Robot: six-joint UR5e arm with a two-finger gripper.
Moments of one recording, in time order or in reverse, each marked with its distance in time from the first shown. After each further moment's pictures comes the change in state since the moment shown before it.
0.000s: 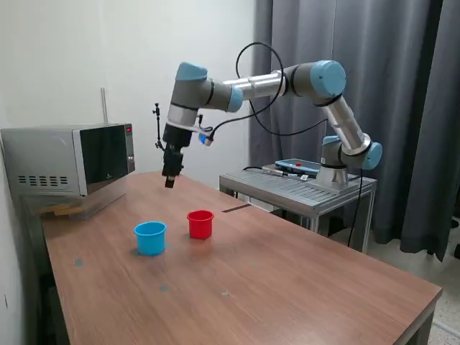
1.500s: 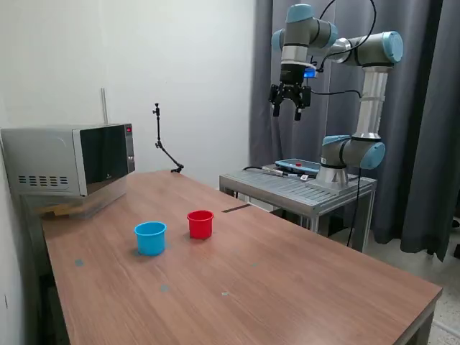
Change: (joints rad) arm 0.075 -0.847 0.697 0.346 0.066 -0.237
